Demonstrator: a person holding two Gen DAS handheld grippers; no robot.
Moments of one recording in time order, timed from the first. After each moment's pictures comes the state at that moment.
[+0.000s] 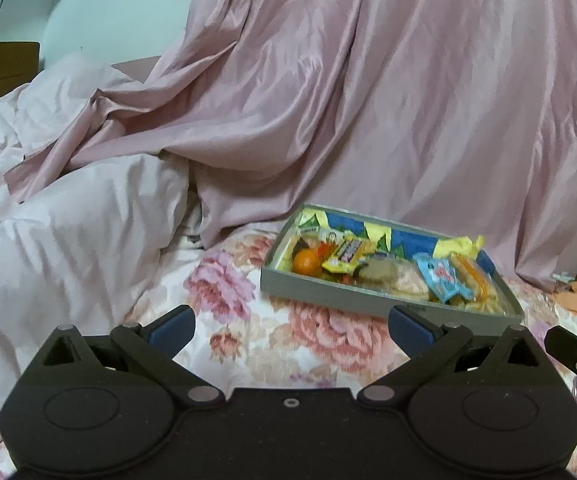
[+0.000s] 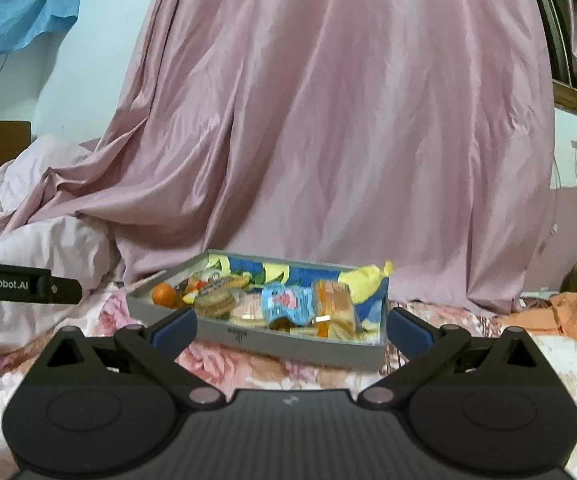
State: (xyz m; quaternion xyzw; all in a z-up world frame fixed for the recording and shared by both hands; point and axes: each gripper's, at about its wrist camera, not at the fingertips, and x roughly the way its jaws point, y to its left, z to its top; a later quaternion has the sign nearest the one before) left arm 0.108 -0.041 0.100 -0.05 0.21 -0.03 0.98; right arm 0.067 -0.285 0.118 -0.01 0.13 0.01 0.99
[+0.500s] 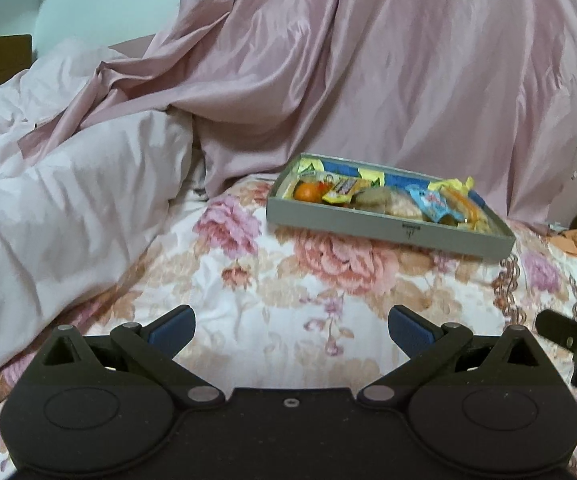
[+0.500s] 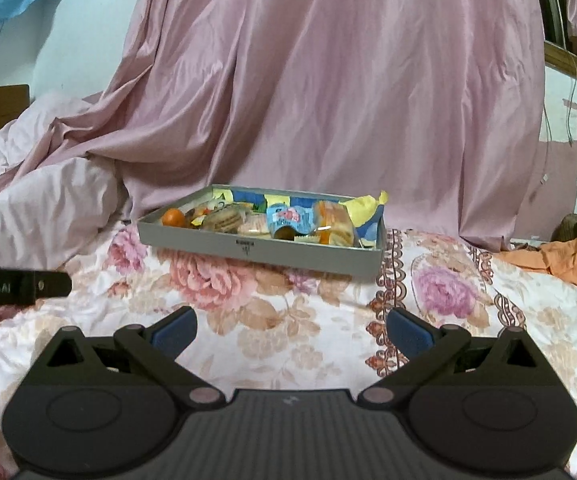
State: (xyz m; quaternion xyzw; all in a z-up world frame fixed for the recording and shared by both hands) left arm 0.053 -0.035 0.058 -0.02 0.24 -0.05 0.97; right arm 0.023 -0.276 0.084 -0.01 0.20 0.01 0.98
